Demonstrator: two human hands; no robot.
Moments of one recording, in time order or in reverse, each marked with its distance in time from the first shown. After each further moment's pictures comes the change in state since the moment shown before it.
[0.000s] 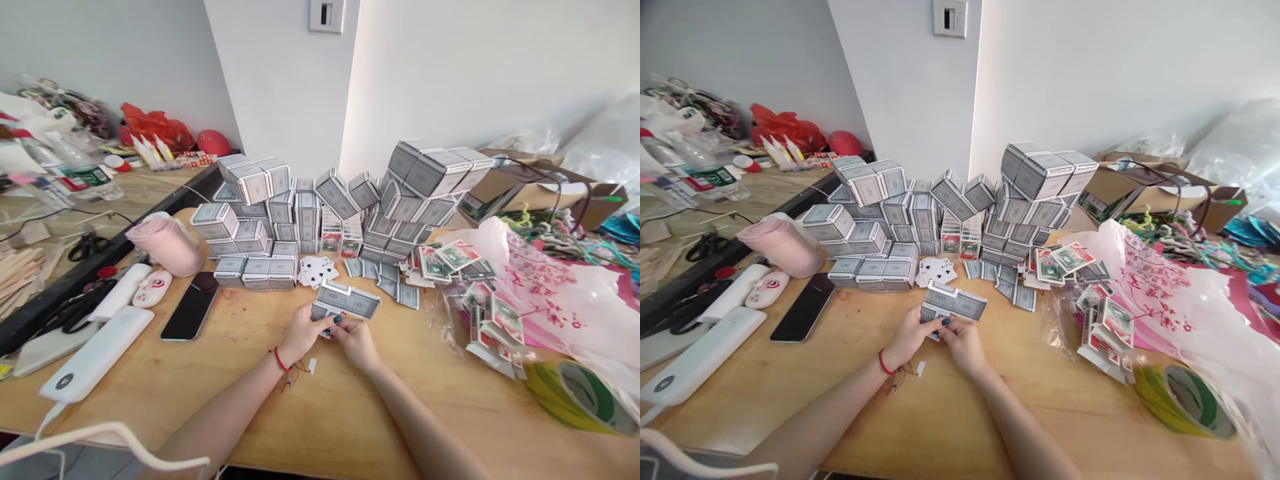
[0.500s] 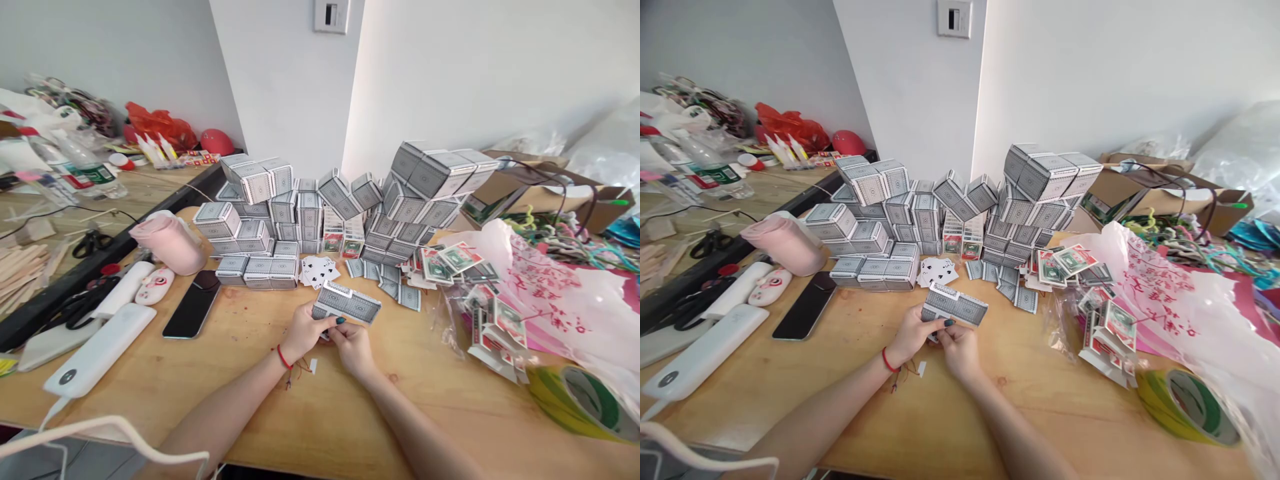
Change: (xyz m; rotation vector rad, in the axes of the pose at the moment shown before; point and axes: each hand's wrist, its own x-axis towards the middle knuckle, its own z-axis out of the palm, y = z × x) left_hand 0.004 -0.004 0.002 -0.016 0.090 -0.031; right_hand -0.008 0.005 0.014 -0.003 0.107 0.059
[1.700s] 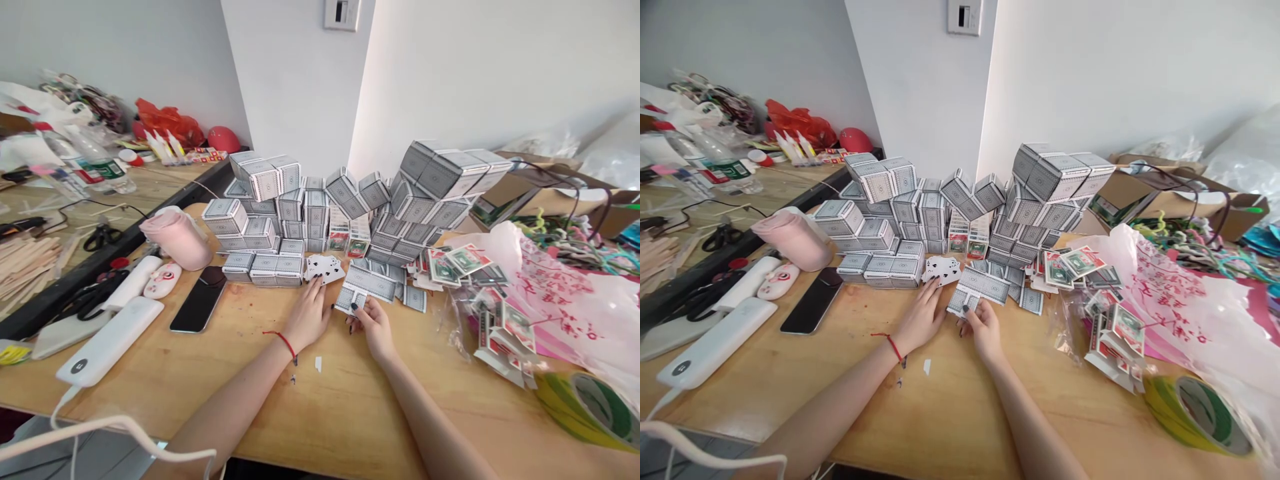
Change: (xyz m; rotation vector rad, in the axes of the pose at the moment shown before) left_hand 0.020 -0.019 -0.023 1.094 0.014 0.556; right_hand 0.020 -0.013 -0.031 0.309 0.045 0.036
